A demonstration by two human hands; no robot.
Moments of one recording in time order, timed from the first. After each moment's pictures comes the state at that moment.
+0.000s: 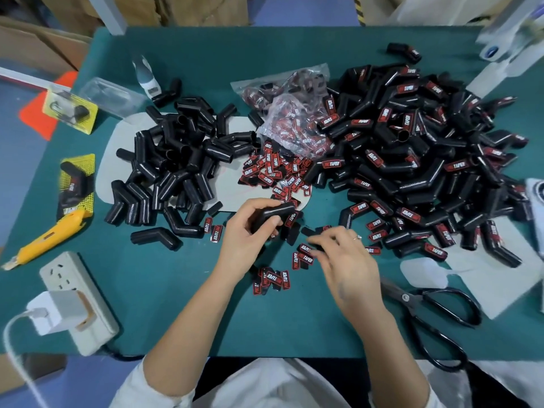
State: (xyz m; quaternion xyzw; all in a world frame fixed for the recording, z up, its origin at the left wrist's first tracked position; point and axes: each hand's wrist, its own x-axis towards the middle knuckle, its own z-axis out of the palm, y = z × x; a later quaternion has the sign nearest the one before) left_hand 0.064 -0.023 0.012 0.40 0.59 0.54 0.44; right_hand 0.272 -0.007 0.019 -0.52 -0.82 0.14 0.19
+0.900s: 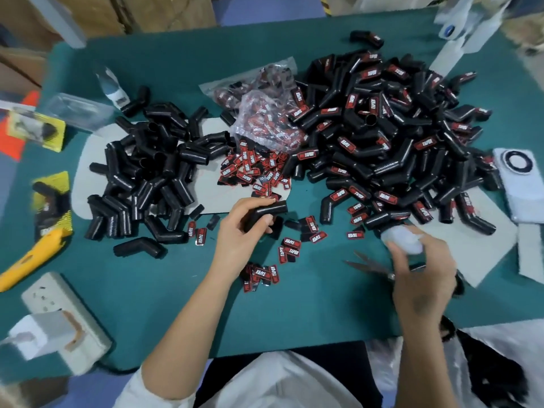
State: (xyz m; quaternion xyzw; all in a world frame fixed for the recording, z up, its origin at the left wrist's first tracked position) left_hand 0.079 -0.016 0.010 0.44 0.58 0.52 0.46; right_hand 0.374 -0.029 0.011 -0.72 -0.56 0.12 0.38
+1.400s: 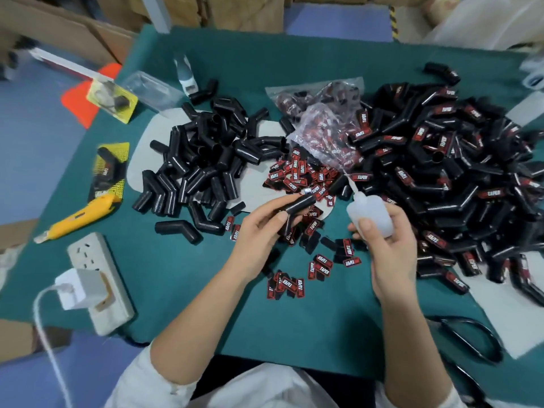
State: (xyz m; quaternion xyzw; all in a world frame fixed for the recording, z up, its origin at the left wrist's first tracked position) left_hand 0.057 -0.018 0.008 0.27 0.43 0.66 0.55; right_hand 0.270 0.046 0.030 -0.45 -0.51 0.56 0.47
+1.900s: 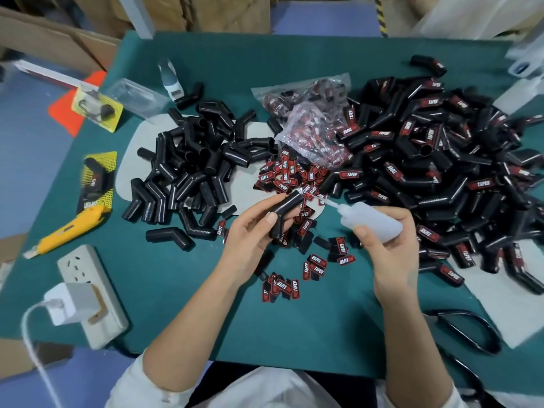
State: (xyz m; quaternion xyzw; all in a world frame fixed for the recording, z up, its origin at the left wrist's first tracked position) left_hand 0.051 -0.018 0.007 0.28 0.39 0.66 0.59; right_hand 0.284 0.040 0.028 -0.45 -0.51 0.54 0.49
